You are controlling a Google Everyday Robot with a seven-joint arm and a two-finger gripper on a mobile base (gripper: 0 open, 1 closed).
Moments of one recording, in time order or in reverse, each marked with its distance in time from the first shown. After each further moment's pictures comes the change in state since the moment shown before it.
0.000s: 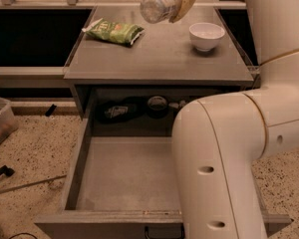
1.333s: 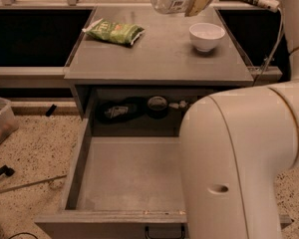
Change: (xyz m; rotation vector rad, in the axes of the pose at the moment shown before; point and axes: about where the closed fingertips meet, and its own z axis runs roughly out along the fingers) arm -0.019 0.027 -0.067 -0.124 0.064 0.189
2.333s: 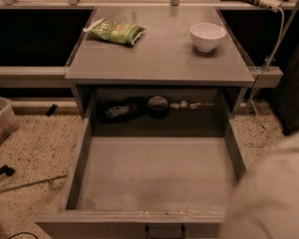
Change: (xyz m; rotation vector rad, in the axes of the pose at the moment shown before) arm -0.099 0.003 -0.090 0.022 0.092 0.195
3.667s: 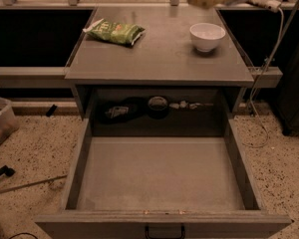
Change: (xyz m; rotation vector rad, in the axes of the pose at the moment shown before) arm -0.024 0.095 -0.087 0.346 0.007 0.248
